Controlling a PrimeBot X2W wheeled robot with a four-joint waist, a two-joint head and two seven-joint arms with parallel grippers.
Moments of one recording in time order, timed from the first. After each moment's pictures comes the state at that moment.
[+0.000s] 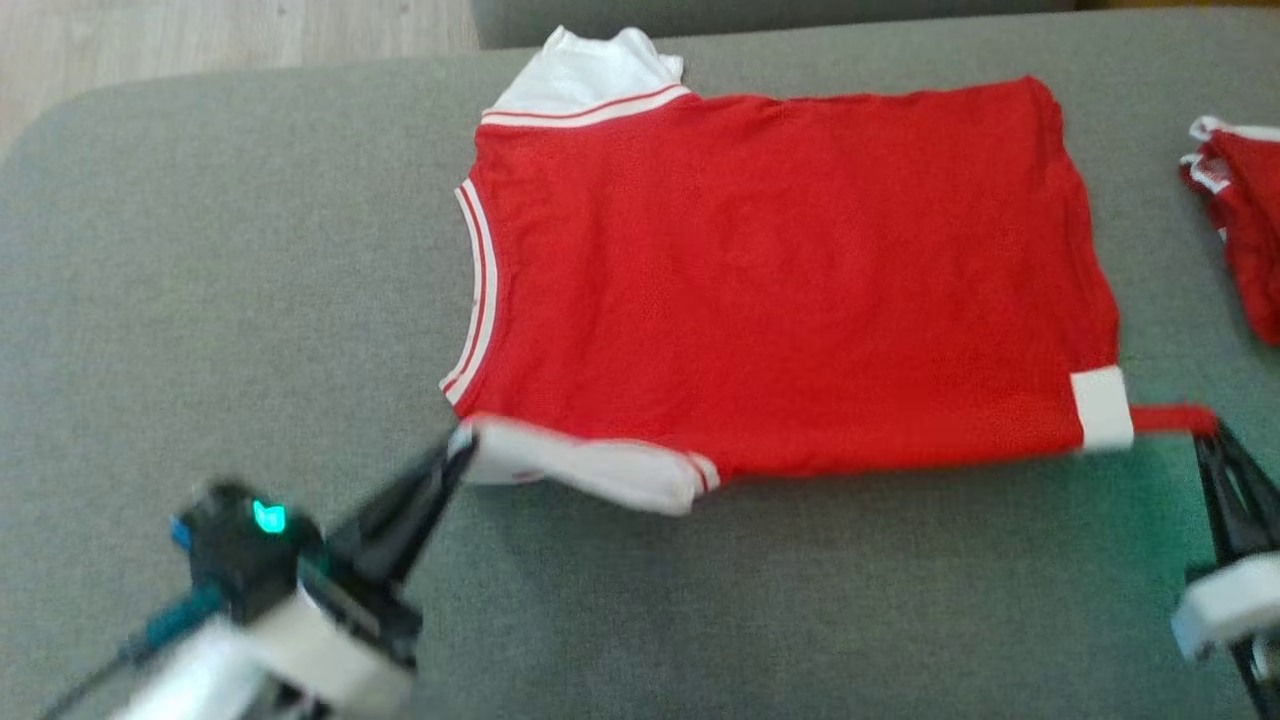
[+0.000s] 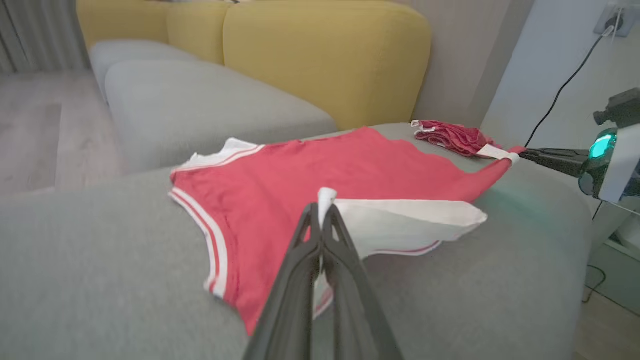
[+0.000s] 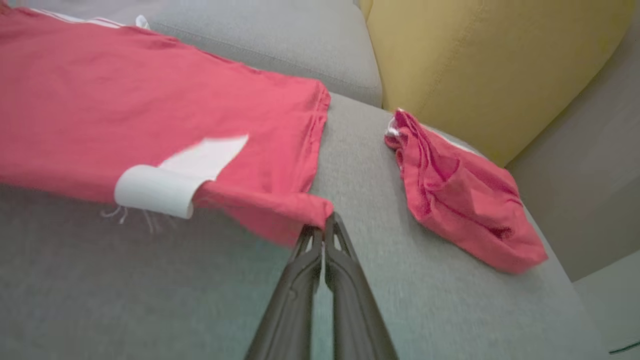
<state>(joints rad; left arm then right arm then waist) -0.18 0.62 -0.71 -0.03 -0.59 -0.12 -0.22 0.07 -0.35 -0.09 0.21 0.03 0.12 -0.13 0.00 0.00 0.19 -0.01</state>
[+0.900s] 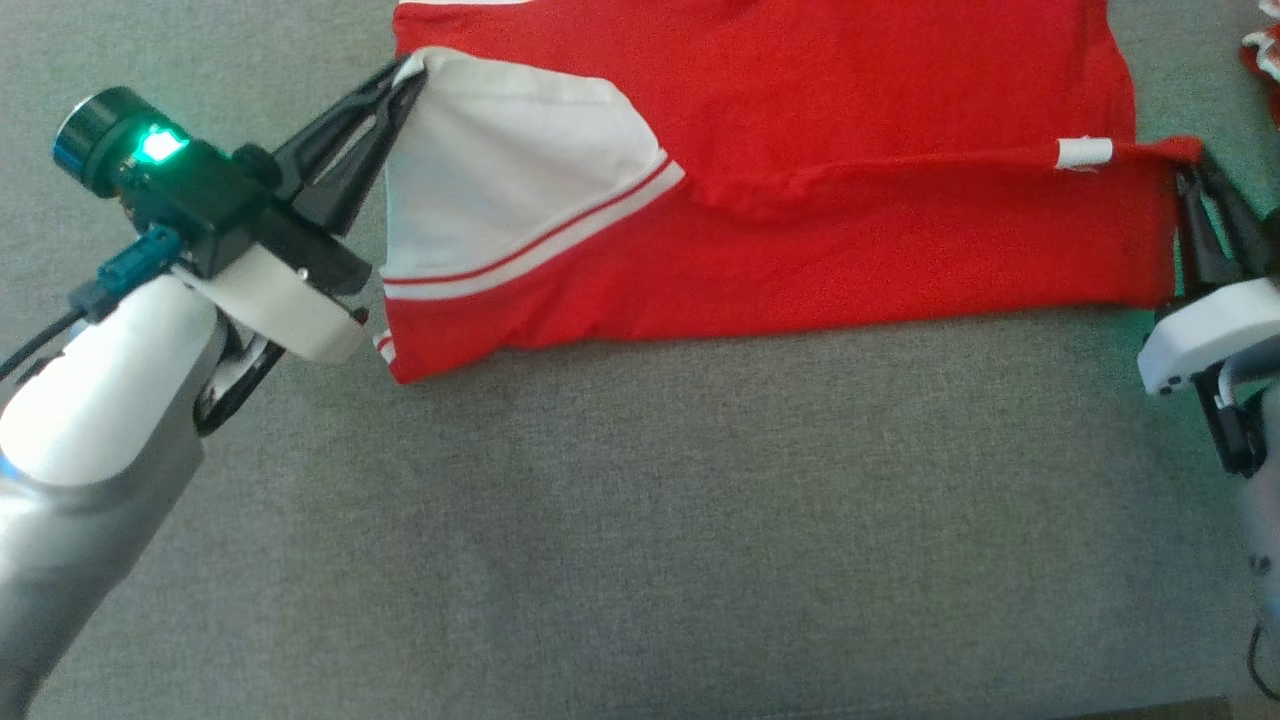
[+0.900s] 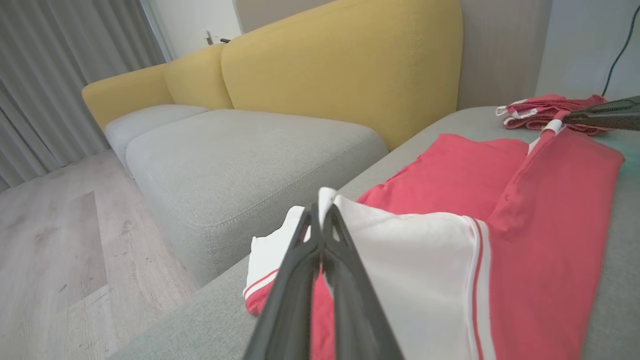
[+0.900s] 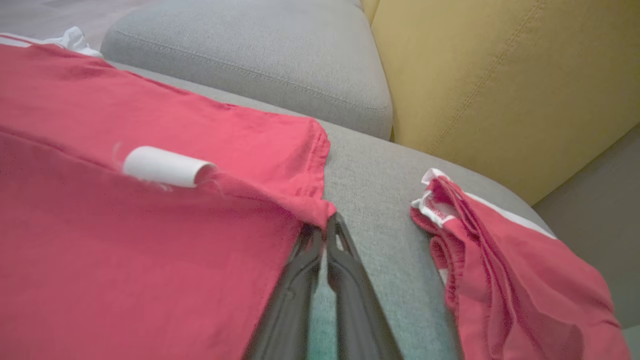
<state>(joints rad) -0.90 0.58 -0.89 0.35 -0.55 -0.13 -0.25 -0.50 -0.35 0.05 0.53 0.02 0.12 -0.15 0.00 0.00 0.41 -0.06</state>
